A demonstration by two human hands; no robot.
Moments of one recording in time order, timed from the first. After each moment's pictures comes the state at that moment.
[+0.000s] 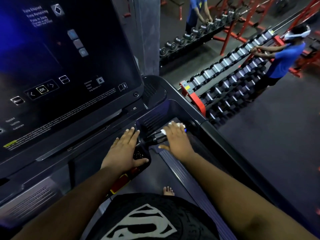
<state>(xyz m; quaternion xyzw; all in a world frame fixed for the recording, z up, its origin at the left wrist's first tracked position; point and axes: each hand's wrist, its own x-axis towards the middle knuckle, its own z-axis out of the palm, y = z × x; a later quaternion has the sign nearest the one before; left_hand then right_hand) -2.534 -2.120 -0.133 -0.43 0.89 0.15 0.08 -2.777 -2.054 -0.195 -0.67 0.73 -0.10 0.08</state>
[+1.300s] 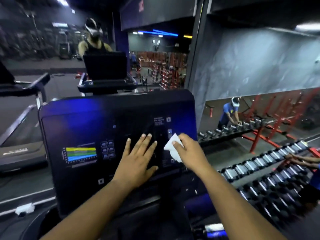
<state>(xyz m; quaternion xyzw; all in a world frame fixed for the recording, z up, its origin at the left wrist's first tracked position) -2.419 -2.245 0.047 -0.44 0.86 -0.15 -0.21 -2.643 -2.215 0.103 -0.65 0.64 -0.38 0.14</state>
